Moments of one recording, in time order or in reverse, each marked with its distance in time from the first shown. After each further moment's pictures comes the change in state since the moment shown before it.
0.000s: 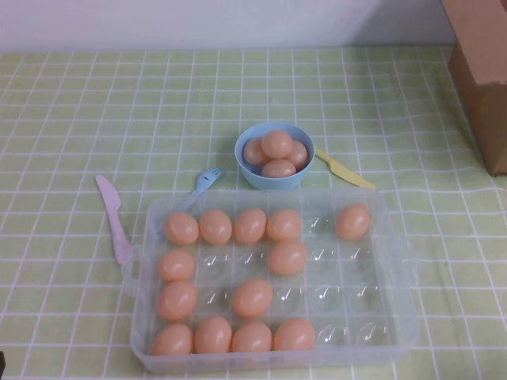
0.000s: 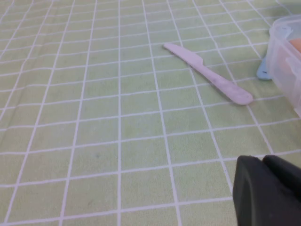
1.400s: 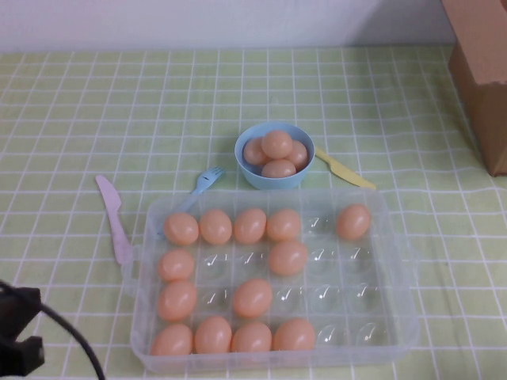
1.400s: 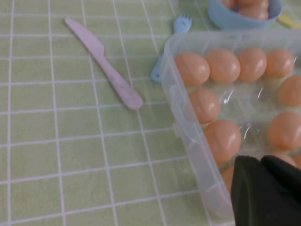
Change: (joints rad) right arm 0.000 0.000 0.000 0.000 0.000 0.000; left arm -0.002 0.535 -0.538 -0.352 0.353 0.115
